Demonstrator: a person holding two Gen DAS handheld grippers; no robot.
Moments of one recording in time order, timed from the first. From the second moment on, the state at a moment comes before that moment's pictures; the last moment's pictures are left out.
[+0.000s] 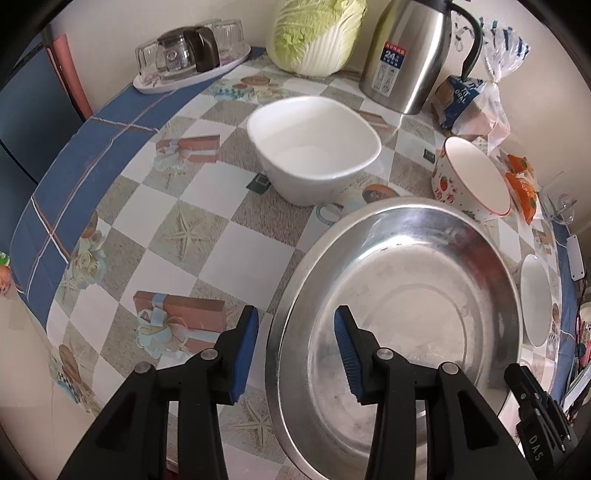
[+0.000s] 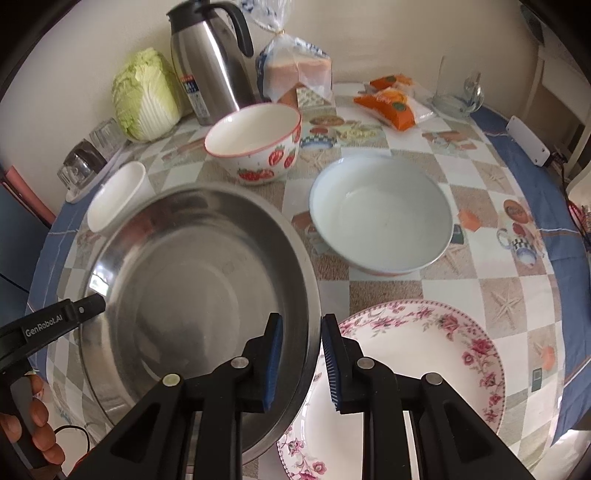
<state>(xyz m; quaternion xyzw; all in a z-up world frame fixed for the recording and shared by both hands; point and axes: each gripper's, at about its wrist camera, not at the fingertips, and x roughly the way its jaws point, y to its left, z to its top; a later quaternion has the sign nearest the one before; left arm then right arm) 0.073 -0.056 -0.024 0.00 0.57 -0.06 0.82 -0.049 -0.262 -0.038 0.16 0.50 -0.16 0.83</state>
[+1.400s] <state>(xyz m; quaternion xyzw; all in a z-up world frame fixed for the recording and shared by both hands) 0.042 -0.064 0.036 0.00 0.41 -0.11 0.91 -0.075 -0.281 0.002 0.19 0.41 -0.20 0.87</state>
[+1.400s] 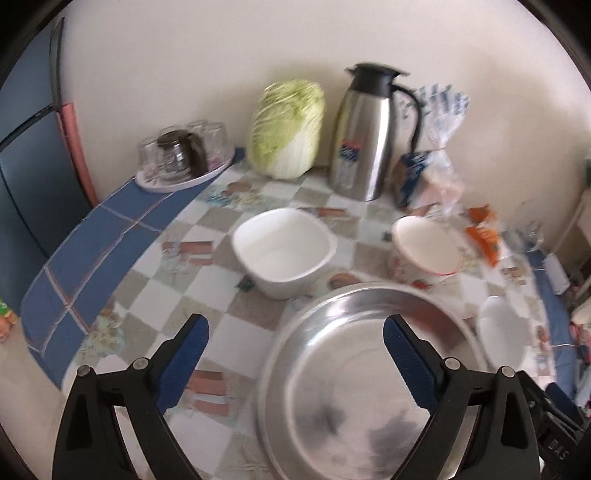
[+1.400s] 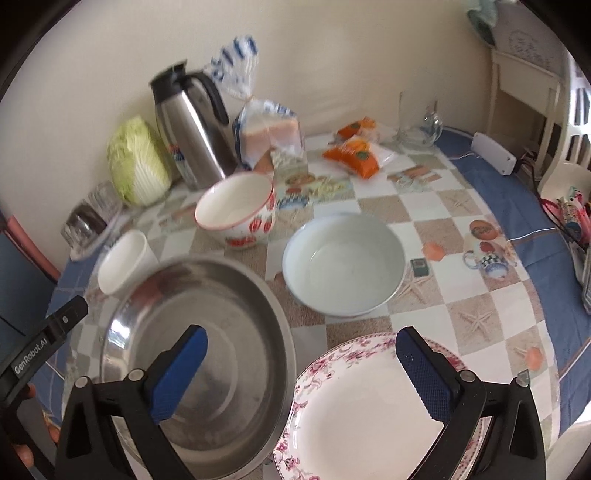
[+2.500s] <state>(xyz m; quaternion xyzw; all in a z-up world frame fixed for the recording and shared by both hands) -0.085 -0.180 0.025 0.01 0.48 -0.33 0.82 -0.212 -0.385 -0.016 0.32 0.38 -0.31 0.81</state>
